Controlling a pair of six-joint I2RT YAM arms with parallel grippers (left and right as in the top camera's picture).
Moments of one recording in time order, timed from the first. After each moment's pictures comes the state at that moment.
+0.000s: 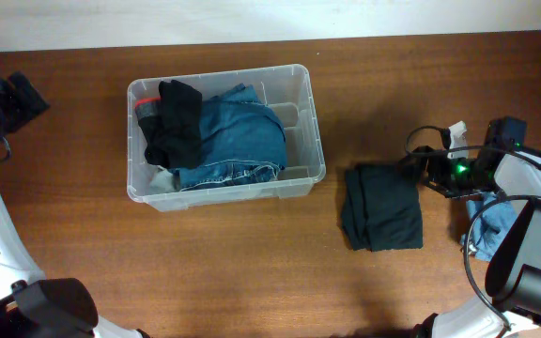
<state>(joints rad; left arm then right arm) 0.45 1.76 1.98 -1.16 0.03 -0.21 -0.42 1.82 1.12 -0.72 -0.68 -0.10</state>
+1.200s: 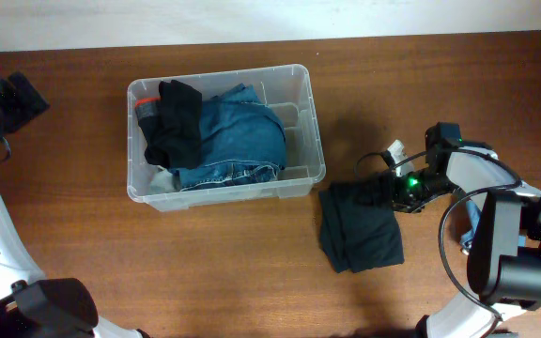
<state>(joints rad) 0.45 1.76 1.98 -1.16 0.03 -0.21 -0.17 1.86 1.07 -0.87 -0.63 -0.21</state>
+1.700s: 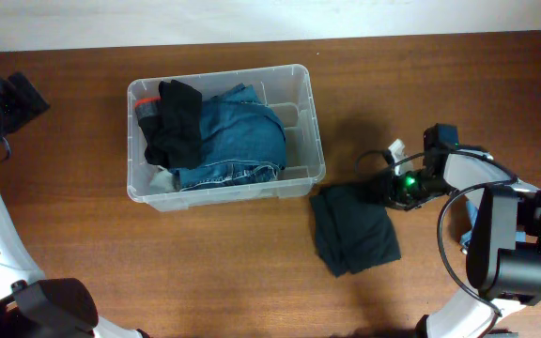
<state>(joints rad) 0.45 1.76 1.98 -1.16 0.03 -0.21 -0.17 1.89 1.05 -0.71 -0.65 -0.07</state>
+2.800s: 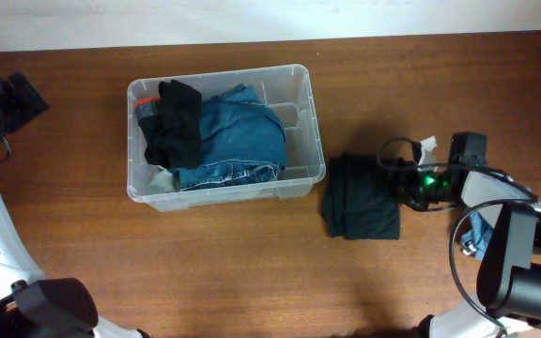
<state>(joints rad) 0.45 1.76 1.98 -1.16 0.03 -0.21 -0.28 1.80 0.88 -0.43 -0.78 0.17</state>
